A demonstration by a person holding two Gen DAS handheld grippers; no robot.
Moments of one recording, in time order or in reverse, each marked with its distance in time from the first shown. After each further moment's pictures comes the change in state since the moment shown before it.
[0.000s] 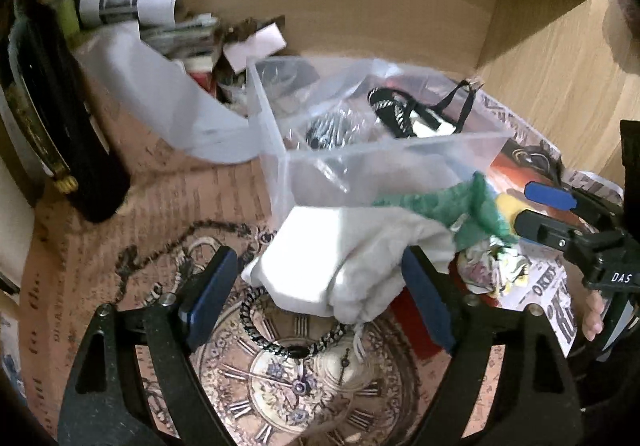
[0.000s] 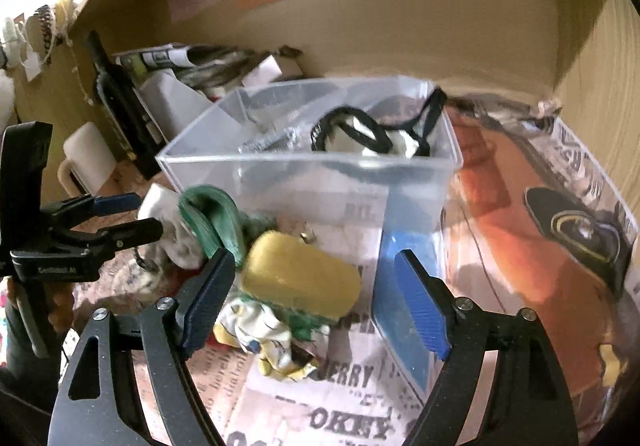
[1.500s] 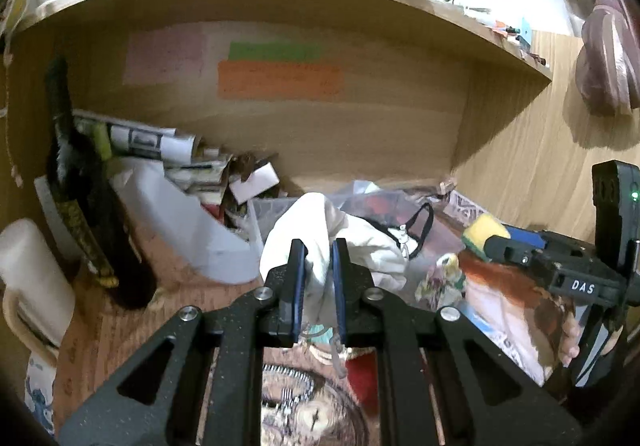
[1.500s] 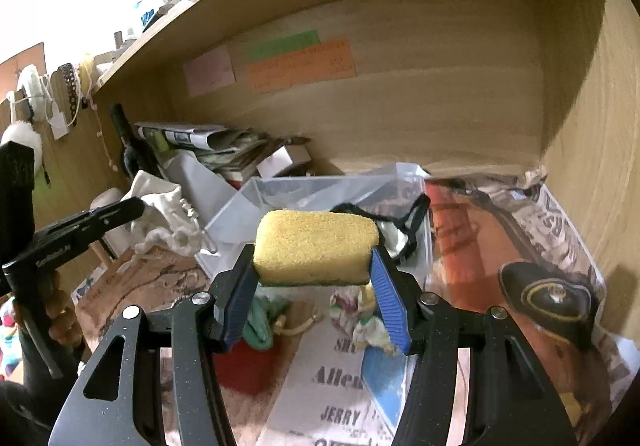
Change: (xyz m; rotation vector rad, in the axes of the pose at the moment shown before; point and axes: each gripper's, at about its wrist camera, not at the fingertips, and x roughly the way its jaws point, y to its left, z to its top) left arm -0.089 -0.018 0.046 0.011 -0.350 -0.014; right arm -0.053 0.001 0.044 -0.007 -0.229 0.031
